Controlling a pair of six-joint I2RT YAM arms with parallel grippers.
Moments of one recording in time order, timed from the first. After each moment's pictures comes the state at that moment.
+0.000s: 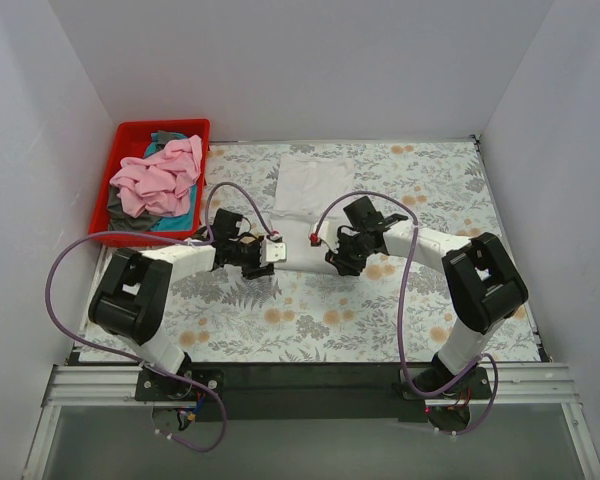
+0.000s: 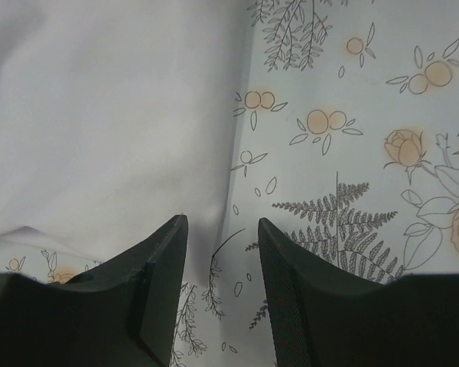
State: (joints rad) left arm -0.37 1.62 0.79 -0.13 0.74 1.05; right arm 0.58 1.71 1.05 -0.46 -0.41 -0.73
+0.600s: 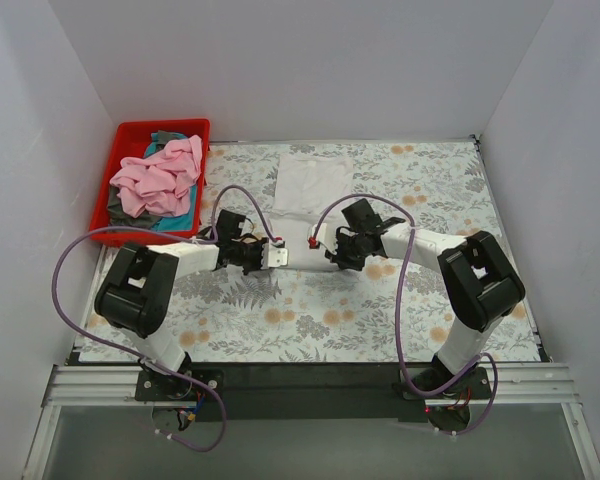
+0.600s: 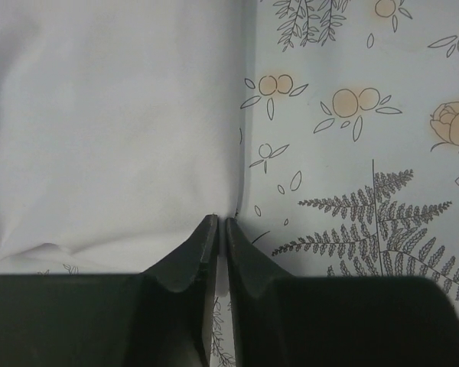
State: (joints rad) left arm -0.38 1.68 0.78 -0.07 0.69 1.18; right arm 0.59 1.73 1.01 -0.38 -0.35 -0.78
